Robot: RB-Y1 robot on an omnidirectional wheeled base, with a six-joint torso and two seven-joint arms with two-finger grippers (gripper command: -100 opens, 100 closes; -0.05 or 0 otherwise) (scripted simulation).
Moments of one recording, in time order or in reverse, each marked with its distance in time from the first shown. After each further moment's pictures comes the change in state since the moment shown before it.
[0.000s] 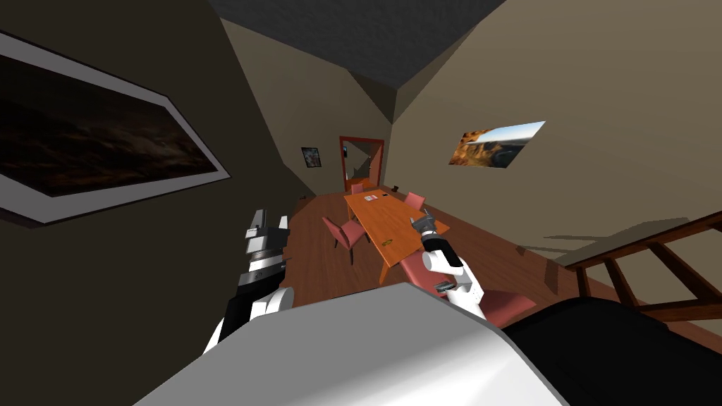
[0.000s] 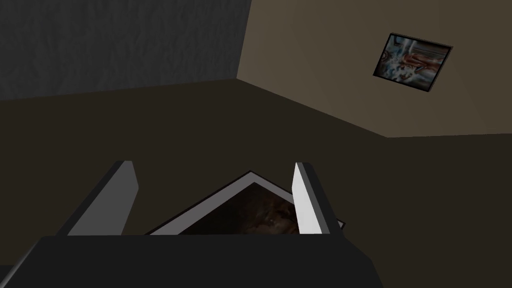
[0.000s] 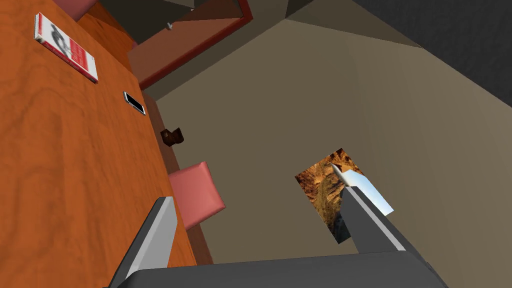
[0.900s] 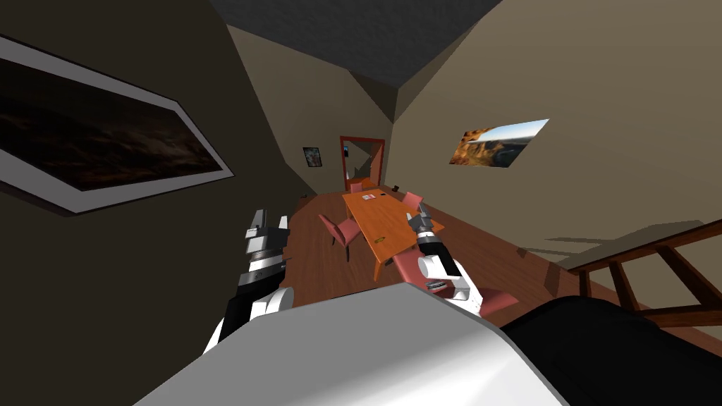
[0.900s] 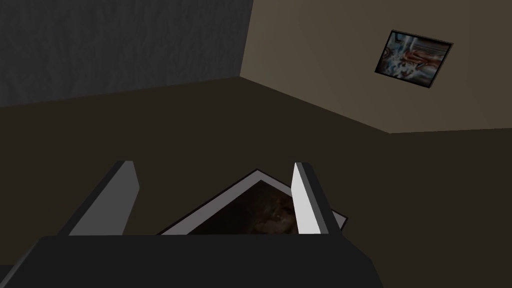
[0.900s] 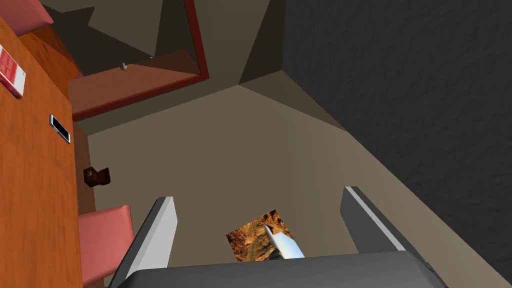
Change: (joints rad) left arm 0.000 0.000 0.000 0.000 0.000 0.000 0.000; right arm 0.075 0.001 0.118 -0.099 0.054 -0.224 0.239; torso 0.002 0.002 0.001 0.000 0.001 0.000
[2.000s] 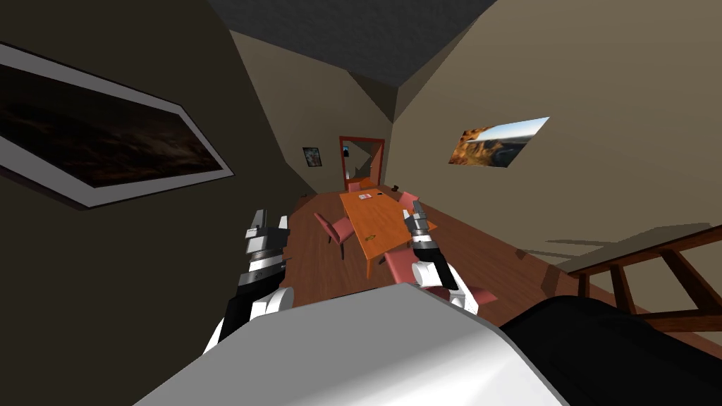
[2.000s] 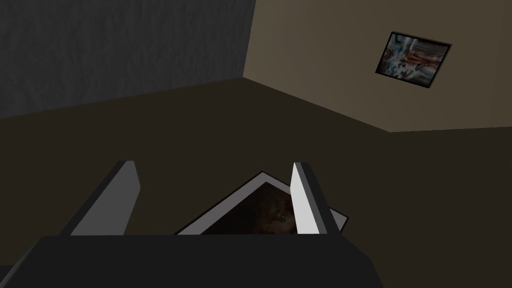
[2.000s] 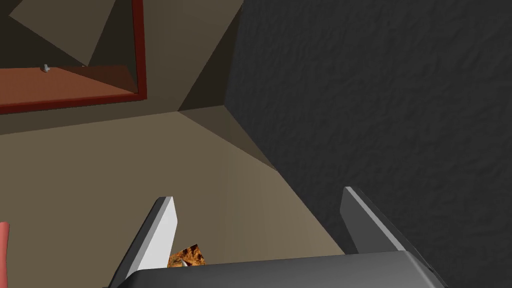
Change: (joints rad) left arm 0.000 0.000 0.000 0.000 0.000 0.000 0.000; right arm 0.064 0.033 0.122 -0.079 0.080 -0.201 0.271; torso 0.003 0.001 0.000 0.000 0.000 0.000
